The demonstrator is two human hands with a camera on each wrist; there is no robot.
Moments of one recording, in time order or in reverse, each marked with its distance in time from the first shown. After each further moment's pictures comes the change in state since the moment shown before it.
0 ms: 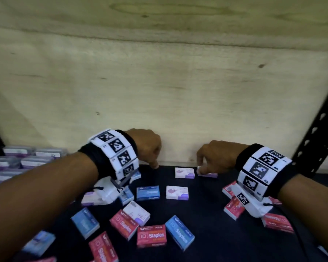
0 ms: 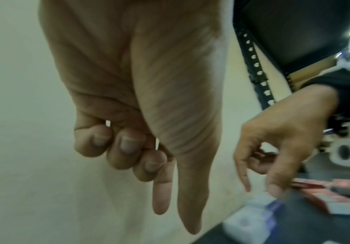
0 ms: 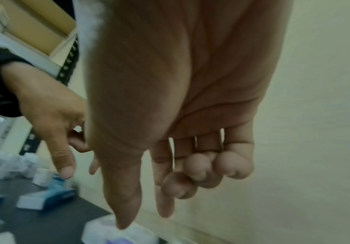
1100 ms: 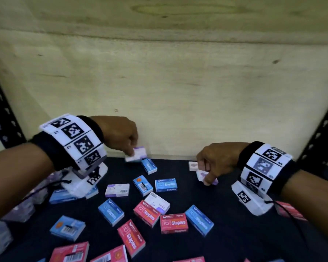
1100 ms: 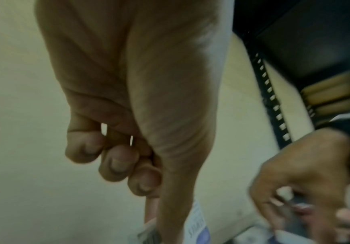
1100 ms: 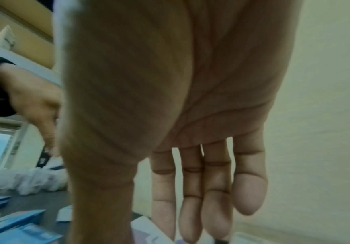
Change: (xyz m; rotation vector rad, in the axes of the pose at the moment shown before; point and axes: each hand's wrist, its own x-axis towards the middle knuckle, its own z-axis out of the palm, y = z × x) left_hand -0.071 -0.076 -0.009 0.106 -0.025 -0.036; right_hand -0.009 -0.047 -0.003 0.076 -0.146 -0.060
